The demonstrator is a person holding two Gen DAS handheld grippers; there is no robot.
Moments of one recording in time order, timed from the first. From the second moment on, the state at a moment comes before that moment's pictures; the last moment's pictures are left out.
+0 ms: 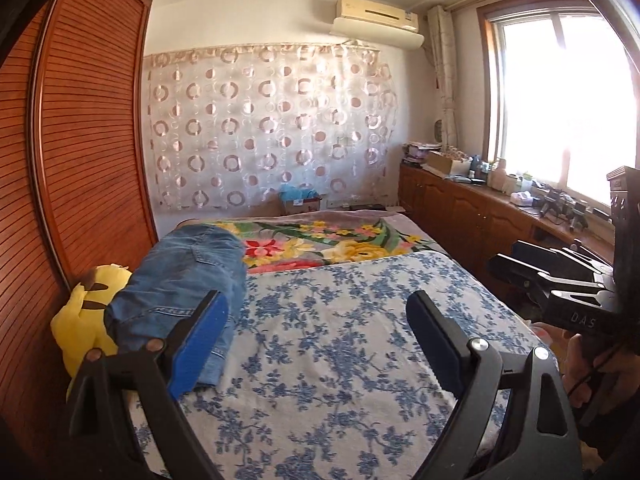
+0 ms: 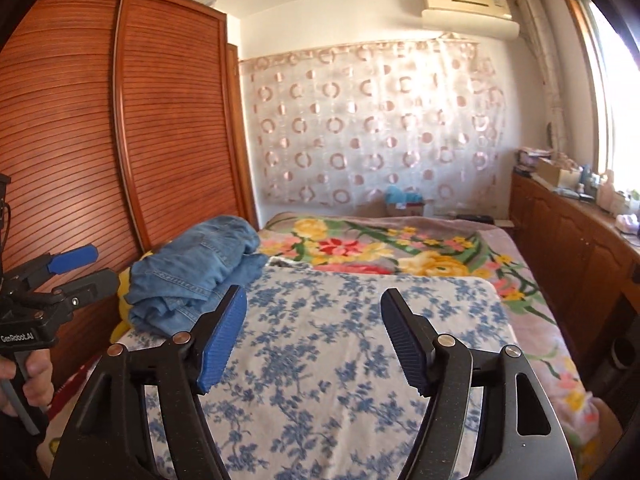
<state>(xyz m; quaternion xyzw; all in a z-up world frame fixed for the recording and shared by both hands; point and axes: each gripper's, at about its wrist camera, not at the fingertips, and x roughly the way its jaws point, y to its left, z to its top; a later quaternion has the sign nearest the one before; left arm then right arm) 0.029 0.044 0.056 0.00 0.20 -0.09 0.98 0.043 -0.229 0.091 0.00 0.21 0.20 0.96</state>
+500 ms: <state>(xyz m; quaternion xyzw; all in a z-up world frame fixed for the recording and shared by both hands) -0.014 0.009 0.061 0.01 0.21 -0.08 0.97 -0.015 -0.283 0.092 0.01 0.20 0.15 0.97</state>
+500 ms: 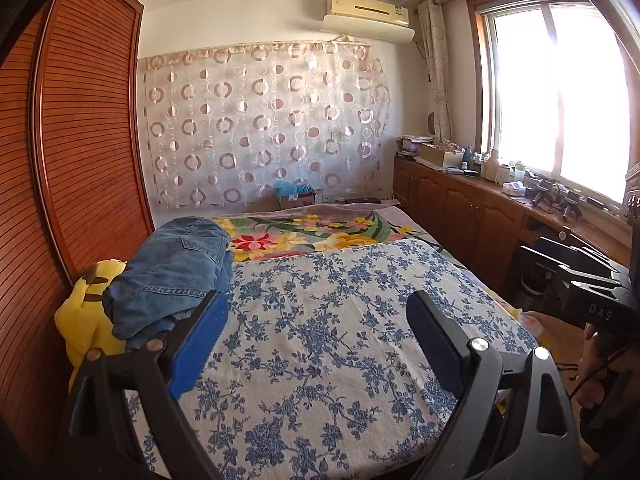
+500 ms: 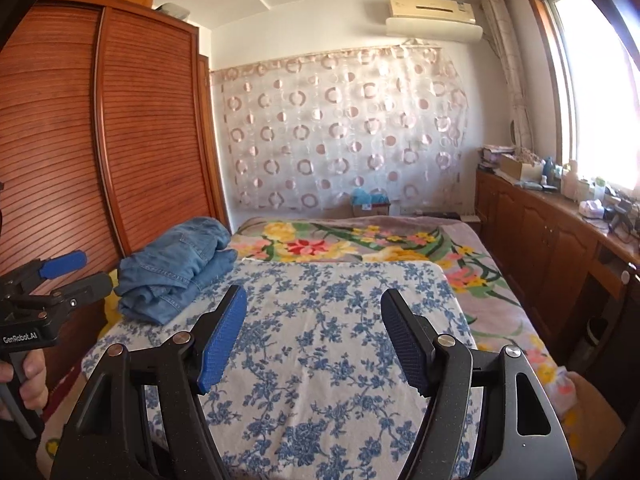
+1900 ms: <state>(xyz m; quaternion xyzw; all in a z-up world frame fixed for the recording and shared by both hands) -0.019 0.032 0.034 -0.01 0.23 -0.06 0.97 -0.019 -0.275 0.073 0.01 0.22 0.14 0.97</state>
